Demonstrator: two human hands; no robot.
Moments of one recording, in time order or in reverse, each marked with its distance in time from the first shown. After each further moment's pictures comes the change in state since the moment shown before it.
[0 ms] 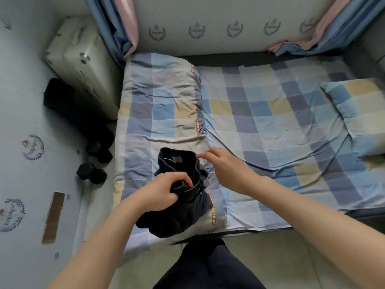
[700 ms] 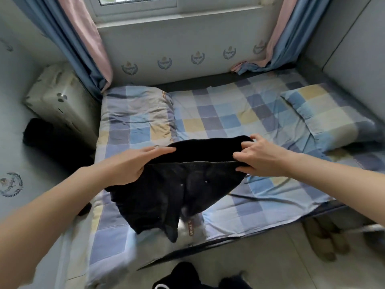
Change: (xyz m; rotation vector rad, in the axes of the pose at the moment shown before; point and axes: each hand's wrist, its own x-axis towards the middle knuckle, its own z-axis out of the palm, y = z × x) left_hand 0.016 0.116 -0.031 0.687 0.037 0.304; right_hand -0.162 0.117 -0.127 -0.698 0.075 -0.224
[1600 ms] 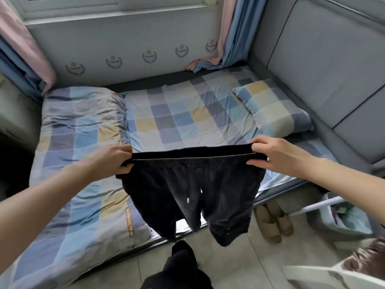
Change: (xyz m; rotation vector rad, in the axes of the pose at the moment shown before) left_hand 0.156 0.172 0.054 0.293 0.304 0.239; right_hand -0.295 0.124 0.011 0.309 0.125 0.327
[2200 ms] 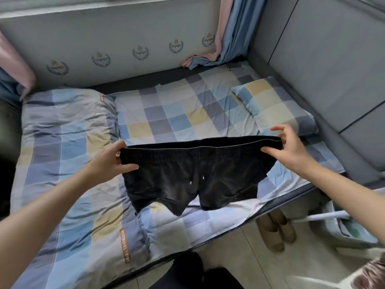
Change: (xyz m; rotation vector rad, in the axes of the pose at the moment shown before) left_hand 0.083 -0.088 0.043 -0.619 0.021 -0.576; right_hand 0.067 0.106 0.055 0.691 0.299 0.796
